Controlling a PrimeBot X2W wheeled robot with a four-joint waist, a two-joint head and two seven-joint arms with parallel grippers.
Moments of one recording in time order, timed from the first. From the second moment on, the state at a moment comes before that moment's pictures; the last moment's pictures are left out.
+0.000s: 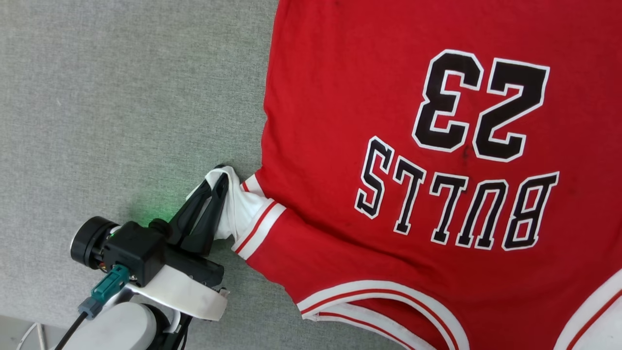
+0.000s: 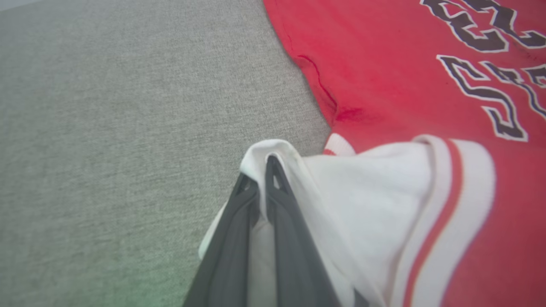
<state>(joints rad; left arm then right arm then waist) -0.41 0.76 -0.80 -0.24 -0.72 0.38 -0.26 -1.38 -0.59 0.44 0.57 0.60 0.13 1.15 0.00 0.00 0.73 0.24</state>
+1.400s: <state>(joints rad) -0.12 0.81 -0.72 -0.20 -0.80 0.43 -0.26 -0.15 -1.06 0.51 0.04 1.05 0.13 0.76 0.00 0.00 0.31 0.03</state>
